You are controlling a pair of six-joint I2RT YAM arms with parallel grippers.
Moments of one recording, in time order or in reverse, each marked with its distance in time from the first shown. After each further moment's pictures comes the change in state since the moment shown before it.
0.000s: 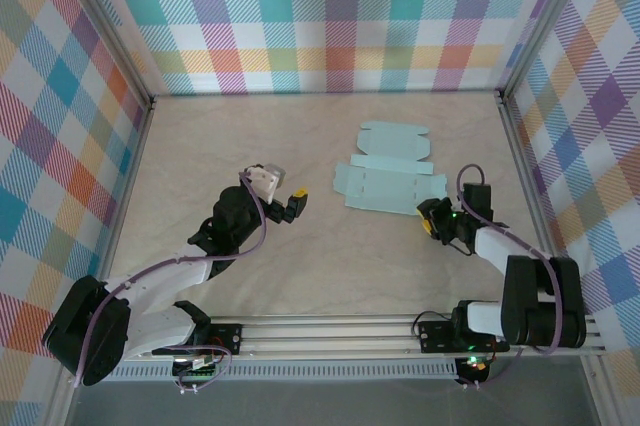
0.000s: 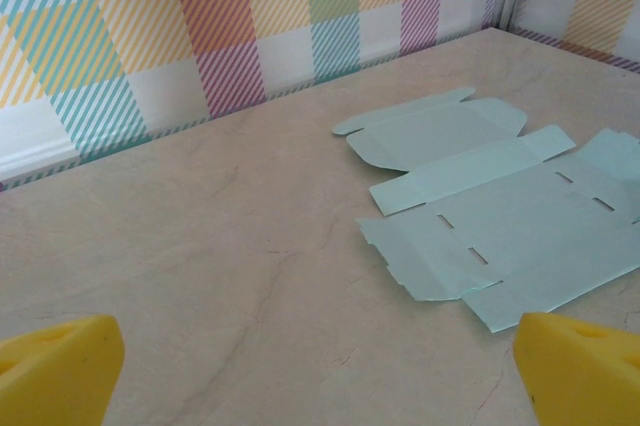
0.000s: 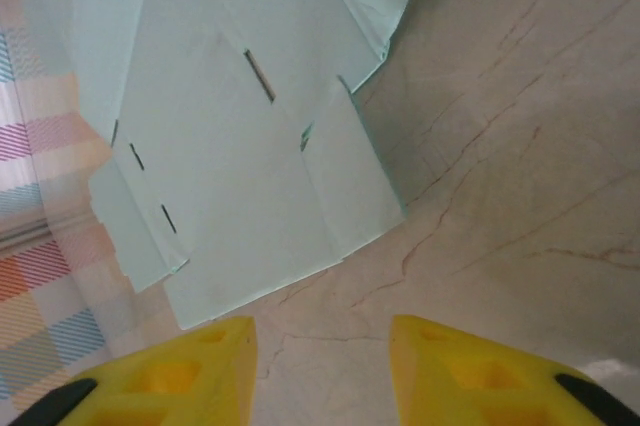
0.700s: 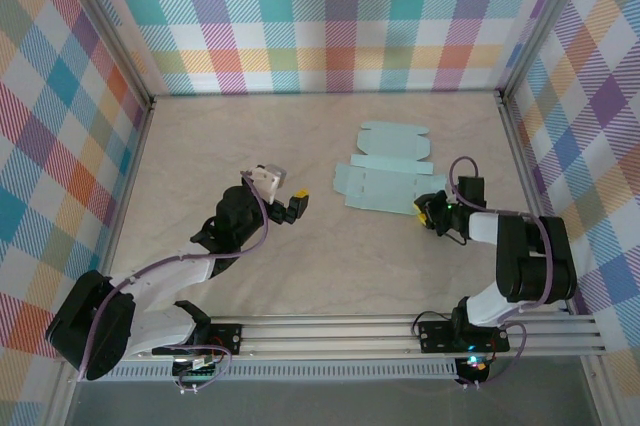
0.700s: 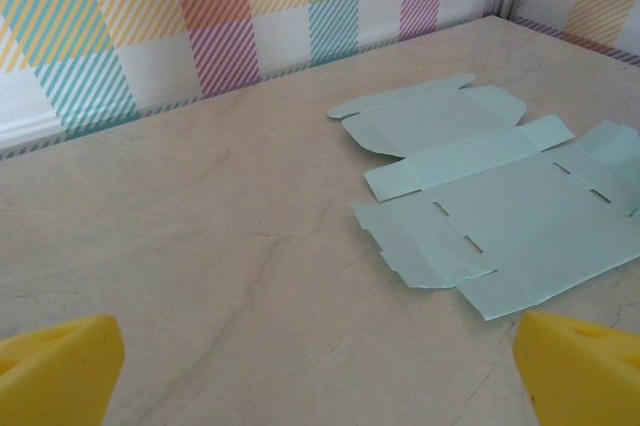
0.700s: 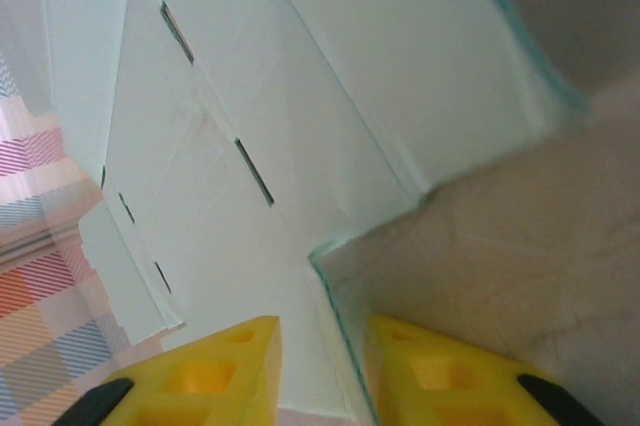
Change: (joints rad) left arm -0.002 0.032 0.000 0.000 0.004 -0.039; right arm 0.000 0.240 0.076 0.169 -0.018 0.014
